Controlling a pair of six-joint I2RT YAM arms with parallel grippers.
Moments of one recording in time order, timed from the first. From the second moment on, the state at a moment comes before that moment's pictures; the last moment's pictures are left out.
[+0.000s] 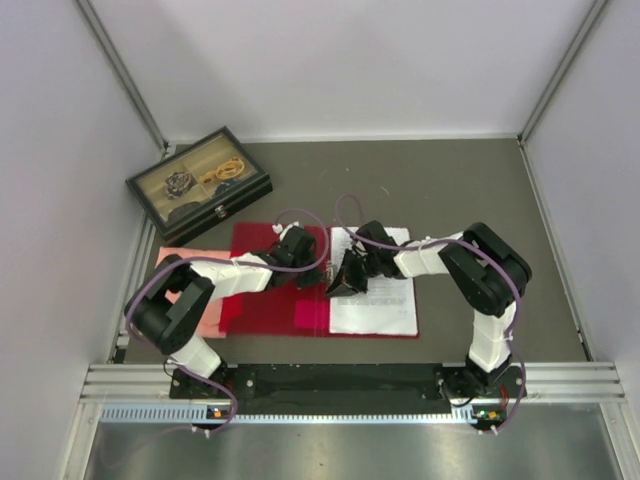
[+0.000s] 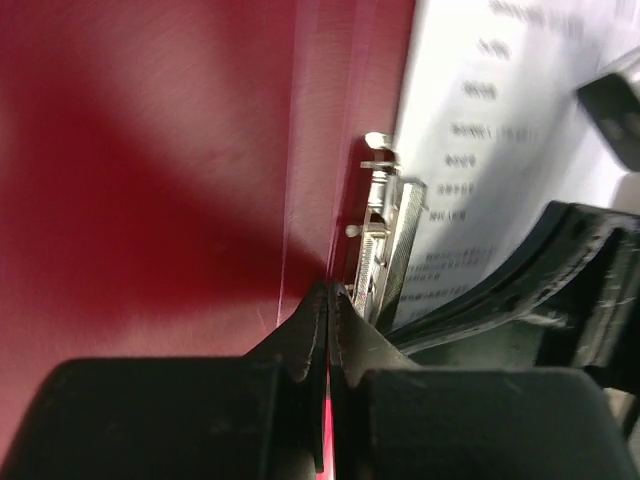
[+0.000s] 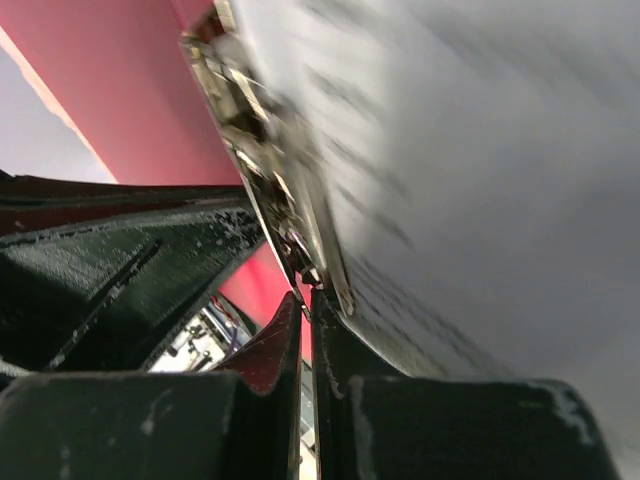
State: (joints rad) left arm -0.68 1.59 0.75 -0.10 0.01 -0.97; right arm 0.69 1.89 0.88 0.08 -0.58 1.05
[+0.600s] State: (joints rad) left arm -0.75 1.62 0.72 0.05 -0.02 -1.04; right arm 0.62 1.91 0.80 0.23 -0.67 1.03
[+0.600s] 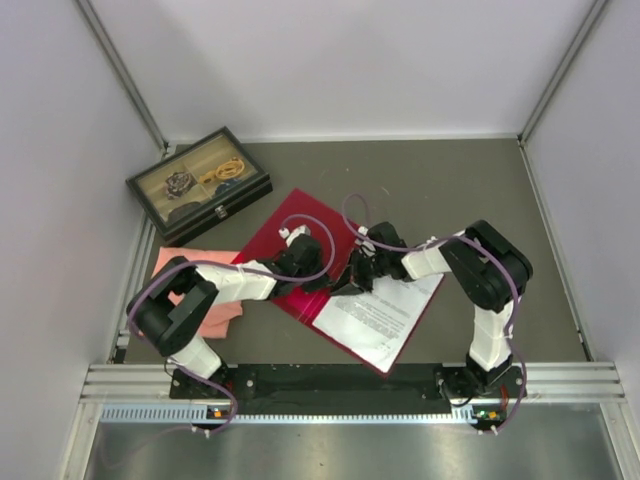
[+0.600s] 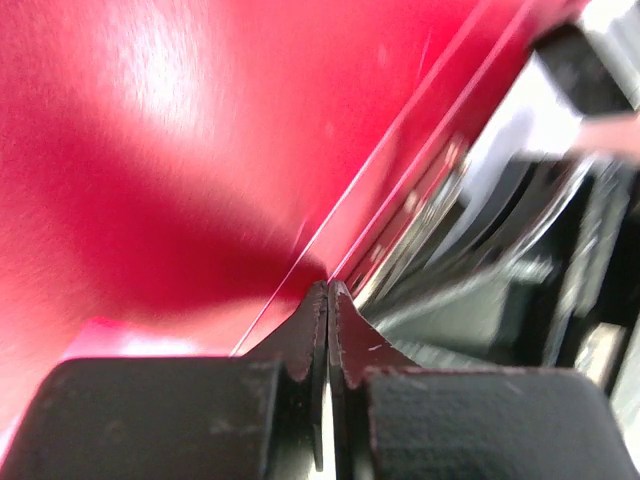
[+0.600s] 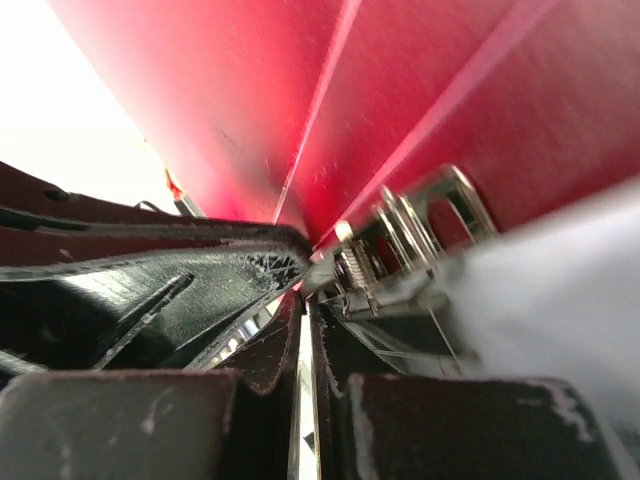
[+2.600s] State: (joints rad) left arm -0.86 1.33 0.60 -0.05 -0.01 -0.96; right arm 0.41 1.79 0.99 -0.44 -0.64 0.53
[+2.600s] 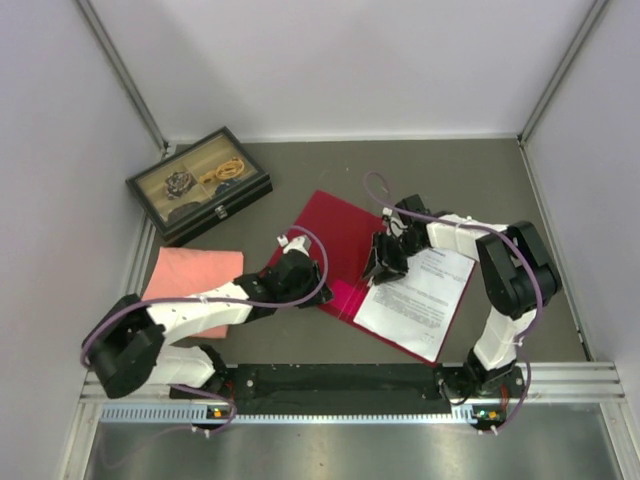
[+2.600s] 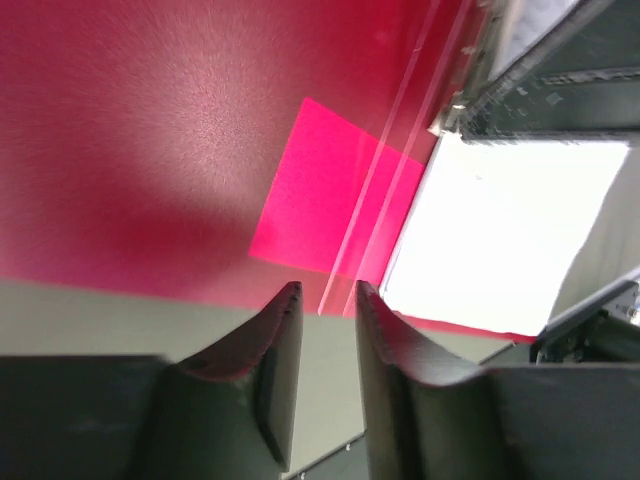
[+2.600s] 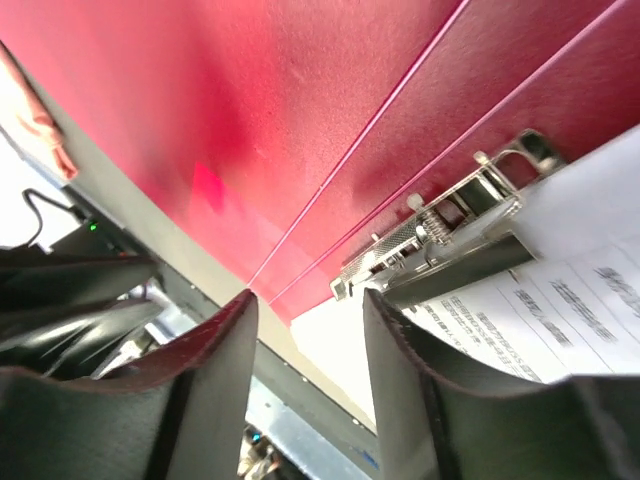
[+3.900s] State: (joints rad) left arm -0.24 1.29 0.84 -0.40 0.35 -0.63; right arm 0.37 1.83 1.19 -0.42 -0.12 0.27
